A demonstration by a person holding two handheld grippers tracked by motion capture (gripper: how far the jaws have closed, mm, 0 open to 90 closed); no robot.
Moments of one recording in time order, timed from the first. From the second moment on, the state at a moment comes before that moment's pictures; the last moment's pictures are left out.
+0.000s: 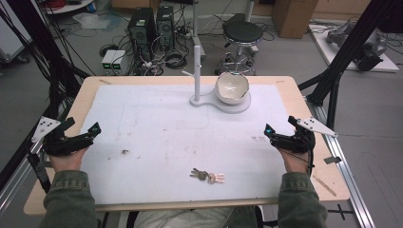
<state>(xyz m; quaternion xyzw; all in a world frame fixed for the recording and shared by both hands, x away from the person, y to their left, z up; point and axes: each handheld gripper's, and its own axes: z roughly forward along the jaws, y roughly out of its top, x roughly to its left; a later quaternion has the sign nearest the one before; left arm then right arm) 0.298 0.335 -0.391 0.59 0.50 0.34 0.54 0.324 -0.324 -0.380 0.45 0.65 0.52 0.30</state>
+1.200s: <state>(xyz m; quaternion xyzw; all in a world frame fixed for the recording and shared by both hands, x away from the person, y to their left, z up) 0.300 0.335 -0.394 0.59 0.51 0.33 0.53 0.329 -0.295 -0.379 0.42 0.71 0.51 0.25</state>
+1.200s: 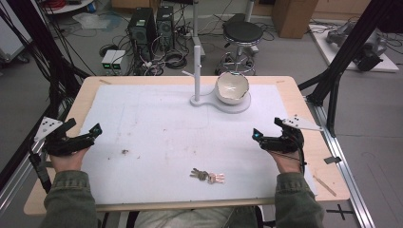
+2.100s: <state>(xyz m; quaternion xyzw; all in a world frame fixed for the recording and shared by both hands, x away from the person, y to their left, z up) 0.302 0.334 -0.396 0.60 0.51 0.33 0.52 0.330 -0.267 -0.381 0.39 0.75 0.48 0.22</state>
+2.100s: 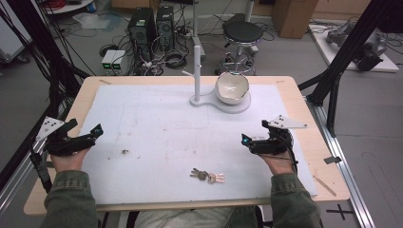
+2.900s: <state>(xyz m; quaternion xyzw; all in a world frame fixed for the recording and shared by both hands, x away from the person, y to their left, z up) 0.304 0.332 -0.398 0.62 0.50 0.32 0.51 0.330 -0.241 -0.387 0.36 0.80 0.44 0.20</state>
